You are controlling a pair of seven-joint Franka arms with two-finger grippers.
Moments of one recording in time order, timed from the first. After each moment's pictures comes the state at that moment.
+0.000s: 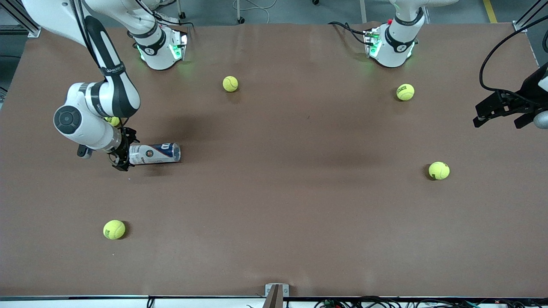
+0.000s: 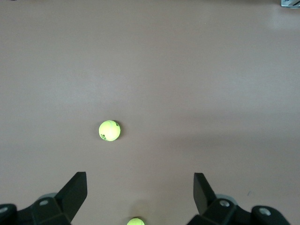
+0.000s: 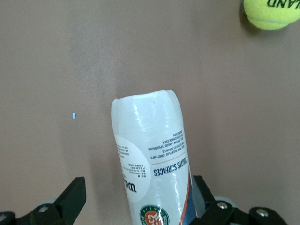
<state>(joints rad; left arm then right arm) 0.00 0.05 -0.05 -1.46 -0.02 1.61 -0.01 0.19 0.24 -0.18 -2.26 0.01 2.40 1.68</state>
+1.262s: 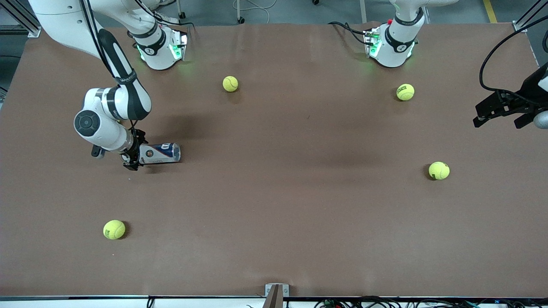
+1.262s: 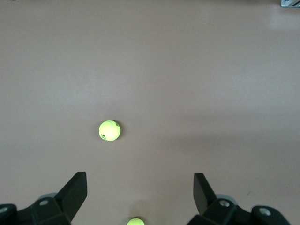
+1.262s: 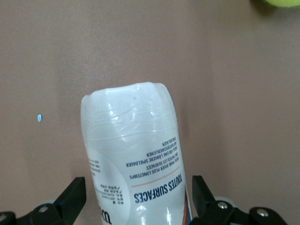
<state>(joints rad) 0.00 0.05 -0.05 -1.46 -0.02 1.61 -0.01 0.21 0.30 -0.17 -2.33 0.01 2.53 1.71</state>
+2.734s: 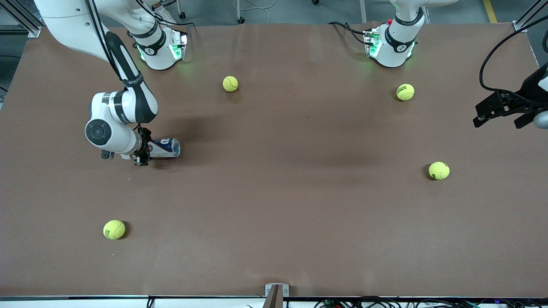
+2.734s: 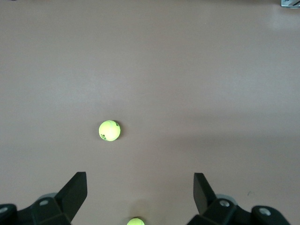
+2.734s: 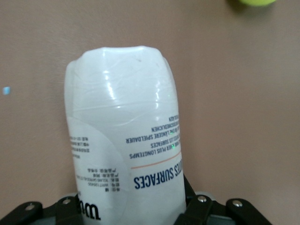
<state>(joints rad) 0.00 0.05 -0.05 -1.46 -0.02 1.61 -0.01 0.25 0.31 -0.17 -2.22 0.01 2.28 1.70</state>
